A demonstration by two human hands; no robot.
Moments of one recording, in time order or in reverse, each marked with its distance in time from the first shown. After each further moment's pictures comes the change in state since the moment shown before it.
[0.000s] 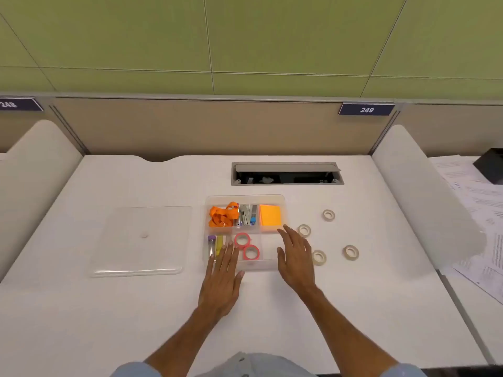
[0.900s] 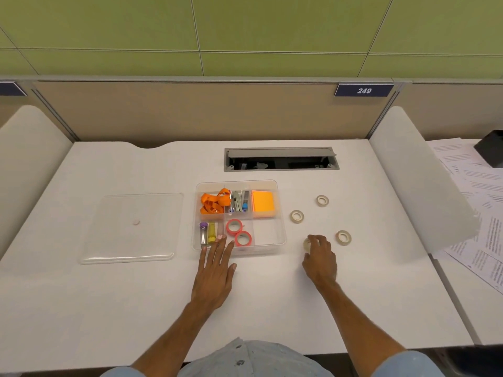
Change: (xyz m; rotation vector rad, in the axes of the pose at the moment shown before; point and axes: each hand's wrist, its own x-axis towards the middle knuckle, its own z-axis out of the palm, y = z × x) left_hand -0.010 0.010 0.010 0.096 -0.068 -0.048; right_hand -0.023 0.084 -0.009 -0.070 -0.186 0.365
